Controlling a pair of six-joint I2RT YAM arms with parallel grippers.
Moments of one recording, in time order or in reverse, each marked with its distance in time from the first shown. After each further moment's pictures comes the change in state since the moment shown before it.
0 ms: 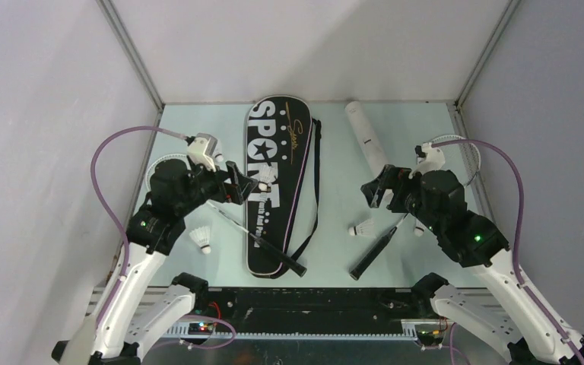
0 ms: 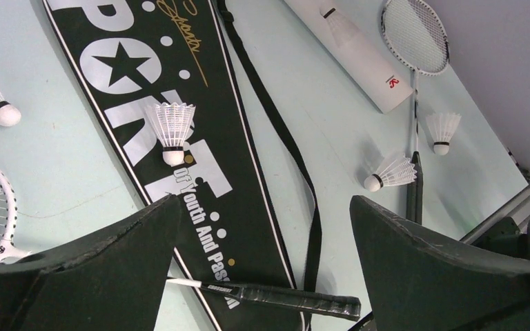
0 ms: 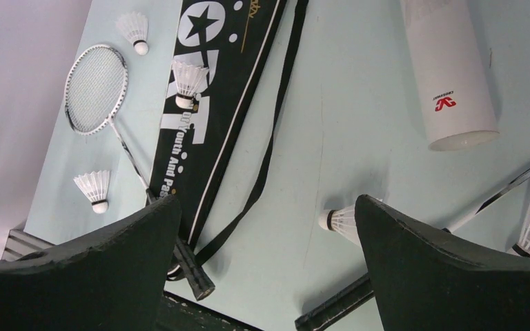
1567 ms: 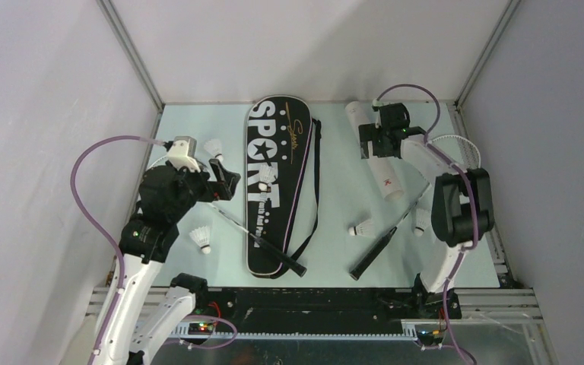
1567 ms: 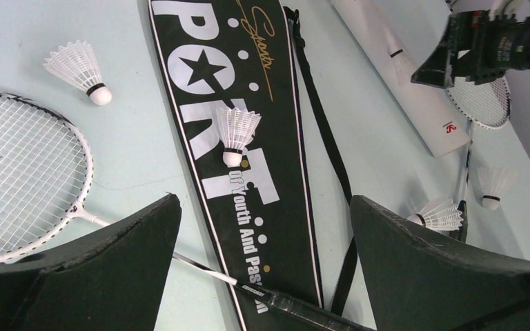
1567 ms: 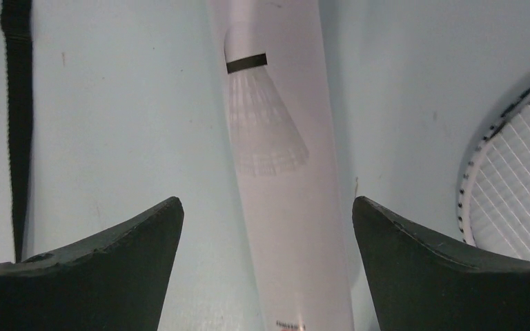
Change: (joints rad) left arm 0.088 -0.071 -0.021 -0.033 -0.143 -0.029; right arm -0.388 1.059 0.378 0.249 -0.090 -0.480
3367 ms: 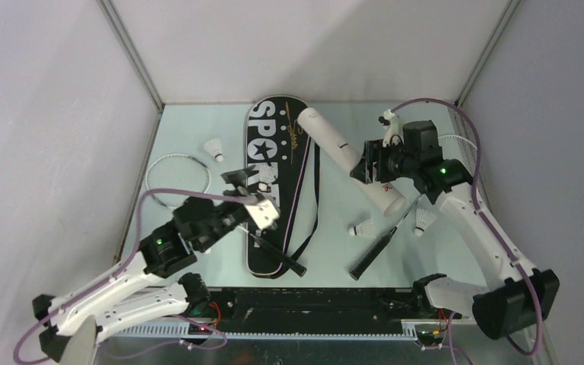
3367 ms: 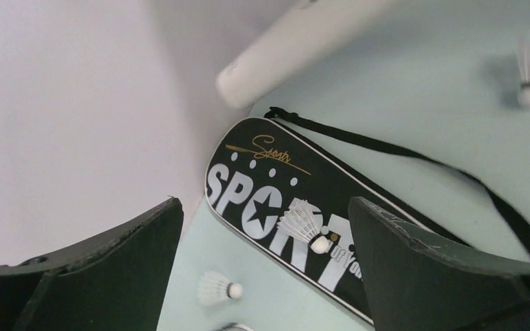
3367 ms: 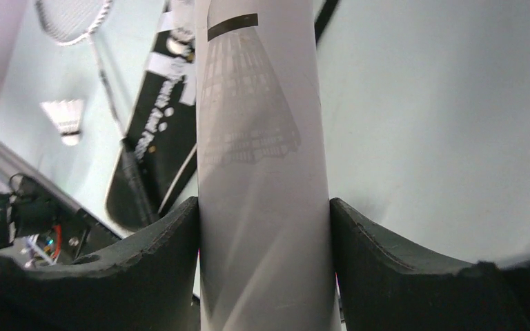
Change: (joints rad) left arm -0.681 -0.036 -0.085 0.267 -0.319 0.923; right arm 0.095 -0.566 -0.172 -0.217 -0.404 0.132
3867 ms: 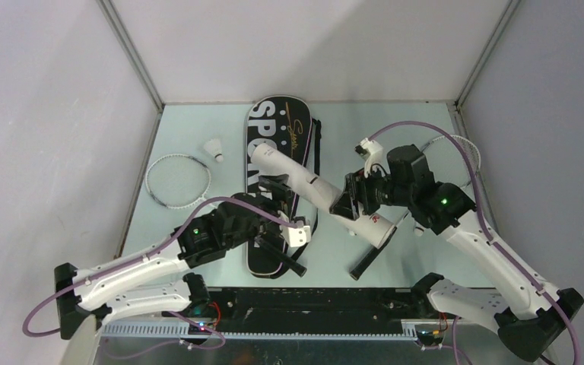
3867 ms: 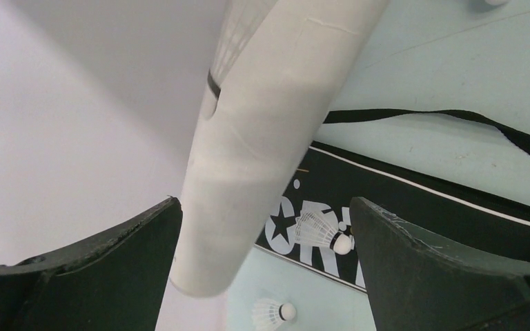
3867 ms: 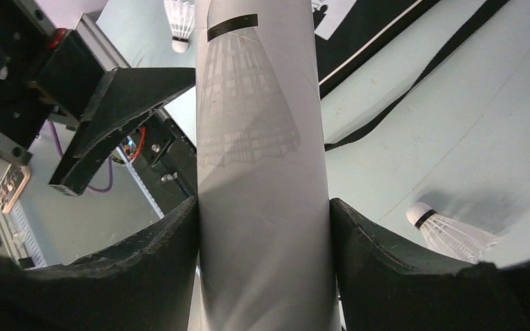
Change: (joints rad) left arm -0.157 0.239 -0.001 0.008 0.003 0.382; right arm 0.300 -0.211 -0.079 -0.048 -0.086 0.077
